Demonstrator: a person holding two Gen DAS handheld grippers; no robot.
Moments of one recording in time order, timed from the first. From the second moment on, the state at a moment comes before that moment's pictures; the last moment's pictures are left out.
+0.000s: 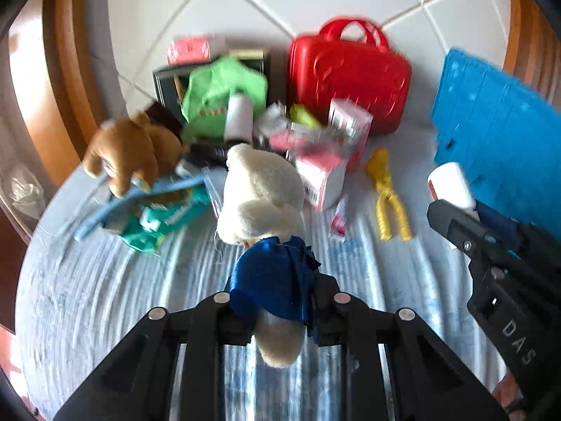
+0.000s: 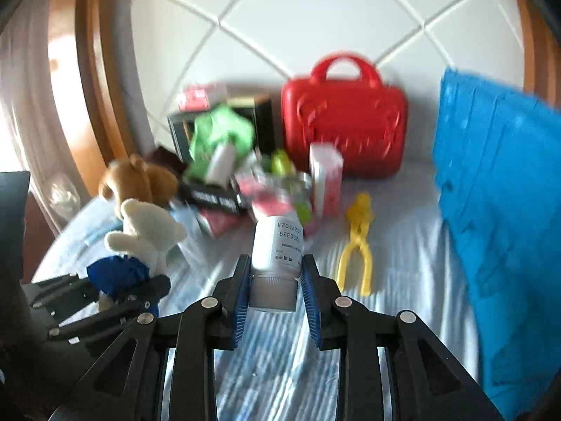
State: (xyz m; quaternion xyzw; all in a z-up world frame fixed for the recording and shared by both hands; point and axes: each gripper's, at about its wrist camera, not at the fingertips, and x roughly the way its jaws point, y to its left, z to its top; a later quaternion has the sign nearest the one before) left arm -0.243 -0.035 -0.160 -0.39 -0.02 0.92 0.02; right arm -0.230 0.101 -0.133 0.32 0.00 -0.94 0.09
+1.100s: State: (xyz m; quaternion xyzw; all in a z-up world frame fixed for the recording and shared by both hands) left arm -0.148 0.385 -0.003 -0.32 0.01 0.93 0.16; right arm -0.077 0.499 0.008 0.21 0.01 -0.98 -0.03
